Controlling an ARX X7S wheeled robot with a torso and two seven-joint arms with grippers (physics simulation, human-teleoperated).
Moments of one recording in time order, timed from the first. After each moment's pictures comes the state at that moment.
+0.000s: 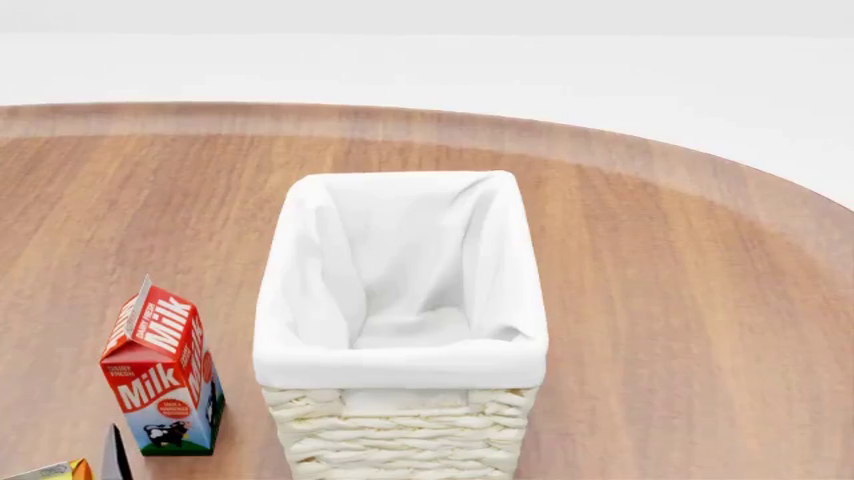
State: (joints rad) left arm 0.04 -0.33 0.25 0.13 -0.31 0.14 -0.43; right arm -0.12 0.52 -0.60 0.09 0.23 -0.55 -0.57
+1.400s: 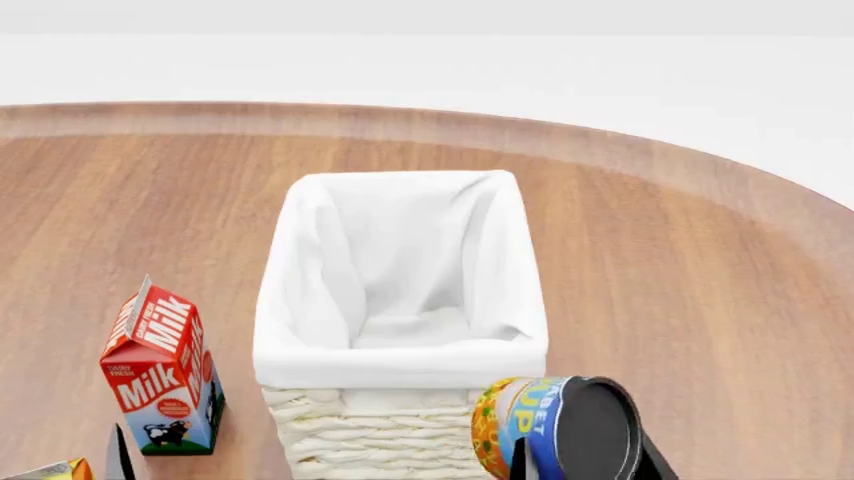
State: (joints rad) left arm 0.03 -0.34 0.27 0.11 -0.32 0.15 -0.43; right arm -0.10 0.41 -0.29 -0.17 0.61 -0.56 -0.08
